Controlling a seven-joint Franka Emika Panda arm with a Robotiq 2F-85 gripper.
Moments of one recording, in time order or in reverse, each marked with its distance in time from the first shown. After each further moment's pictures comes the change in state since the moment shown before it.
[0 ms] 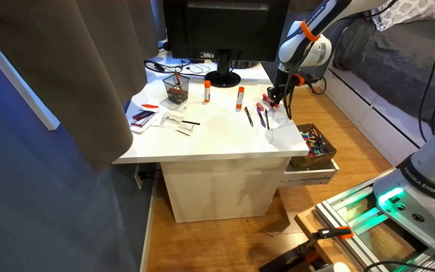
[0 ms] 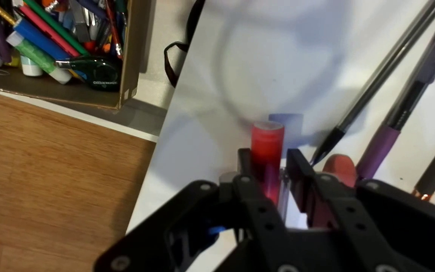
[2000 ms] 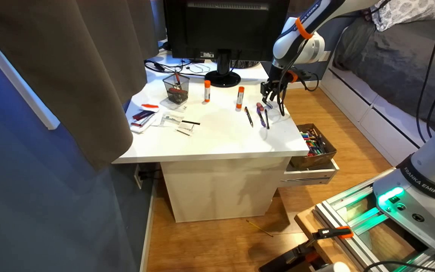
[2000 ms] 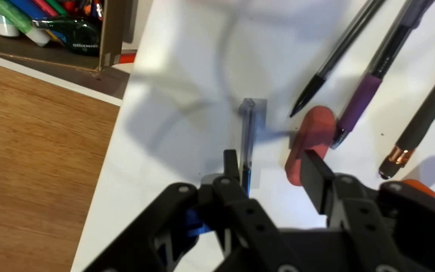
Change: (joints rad) arm -0.002 0.036 0.025 0.079 -0.003 0.001 0.000
